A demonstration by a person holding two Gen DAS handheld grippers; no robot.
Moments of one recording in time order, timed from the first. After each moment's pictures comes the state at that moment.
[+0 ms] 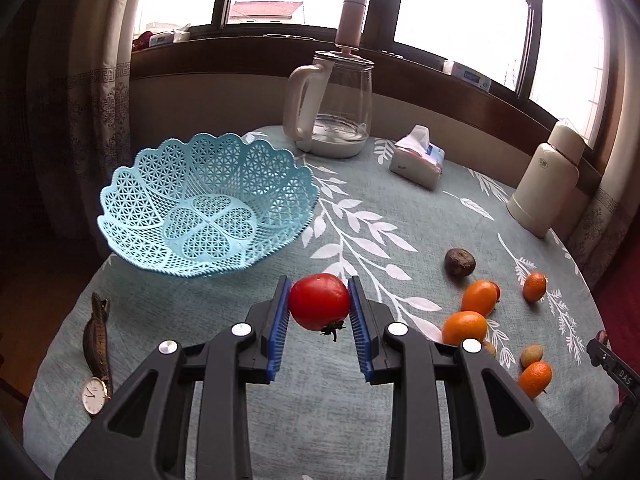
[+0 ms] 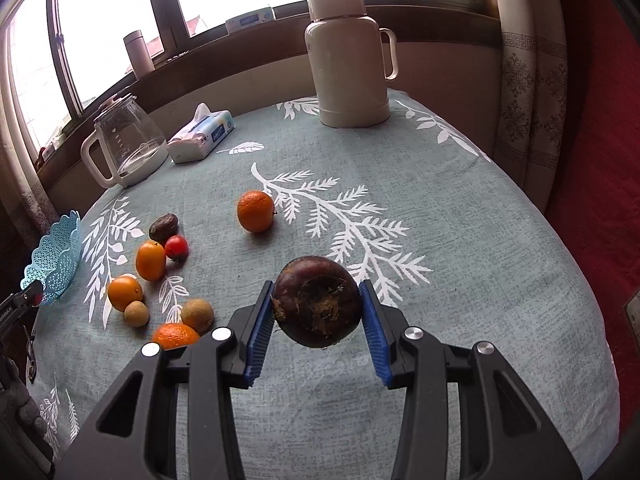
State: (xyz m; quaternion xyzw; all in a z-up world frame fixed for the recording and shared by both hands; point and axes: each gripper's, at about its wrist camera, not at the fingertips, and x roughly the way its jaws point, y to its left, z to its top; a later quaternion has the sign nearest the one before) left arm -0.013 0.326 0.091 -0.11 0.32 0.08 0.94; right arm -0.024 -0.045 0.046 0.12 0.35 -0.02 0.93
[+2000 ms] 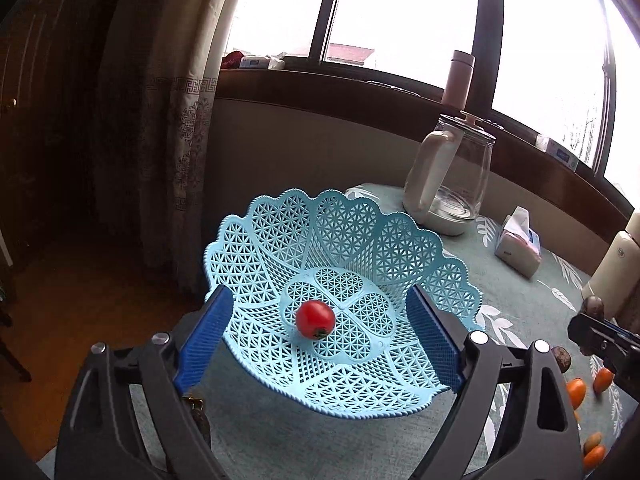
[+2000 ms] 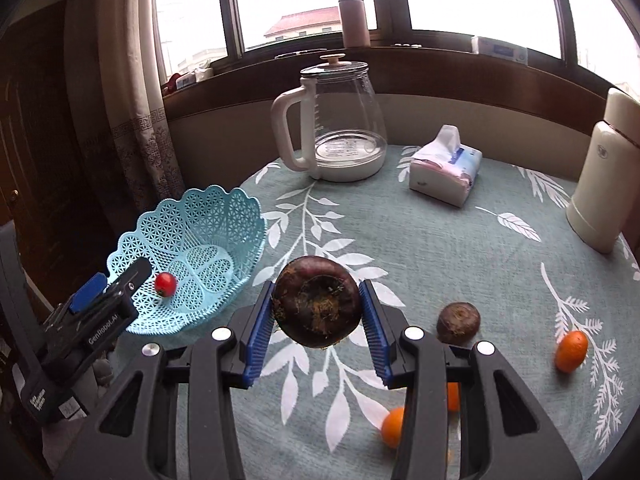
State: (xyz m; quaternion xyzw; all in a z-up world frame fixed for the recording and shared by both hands) left arm 0.007 0.430 0.082 -0.14 0.23 0.21 0.94; right arm 0.067 0.226 0.102 -0.01 0.31 0.22 0.92
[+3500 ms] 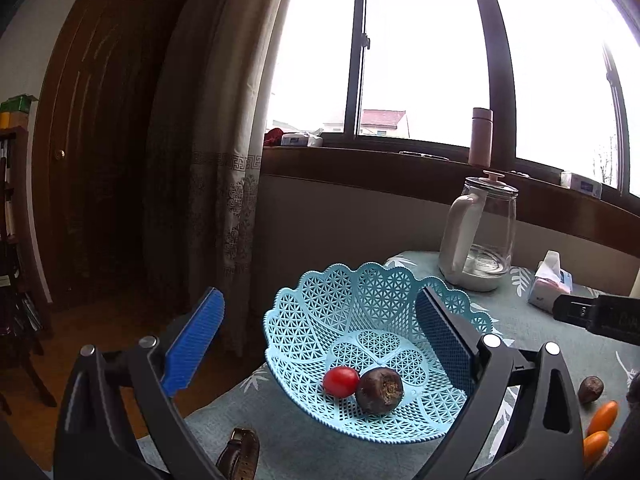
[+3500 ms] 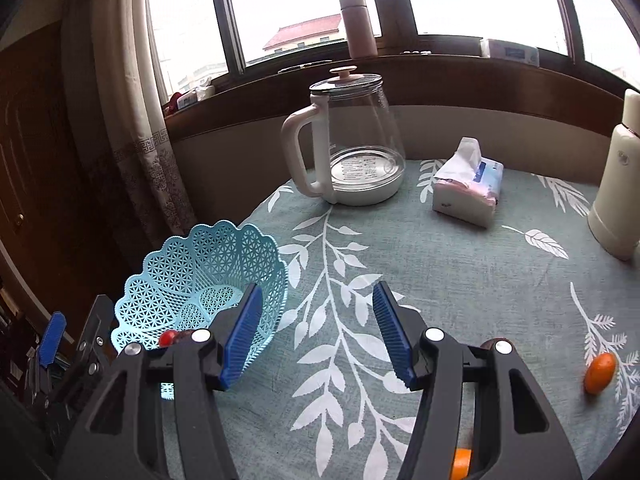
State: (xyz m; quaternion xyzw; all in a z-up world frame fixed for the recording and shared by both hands) left arm -0.029 0.409 0.102 -0.07 0.11 0.31 0.94; right arm 0.094 0.240 0.112 0.03 0.30 0.22 0.93
